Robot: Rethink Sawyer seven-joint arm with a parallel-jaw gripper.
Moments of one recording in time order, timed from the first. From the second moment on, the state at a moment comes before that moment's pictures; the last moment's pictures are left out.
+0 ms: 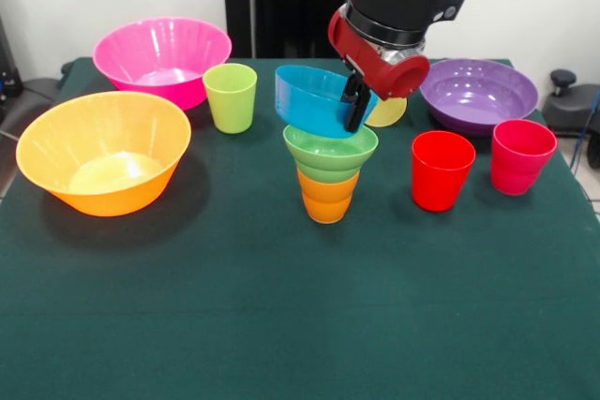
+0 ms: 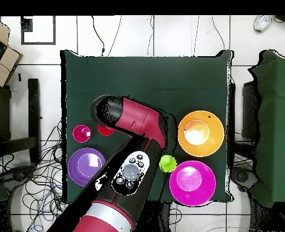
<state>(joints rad) 0.19 -0.41 -0.52 1.44 0.42 0.66 2.45</state>
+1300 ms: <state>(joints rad) 0.19 -0.41 -0.52 1.44 0.42 0.66 2.45</state>
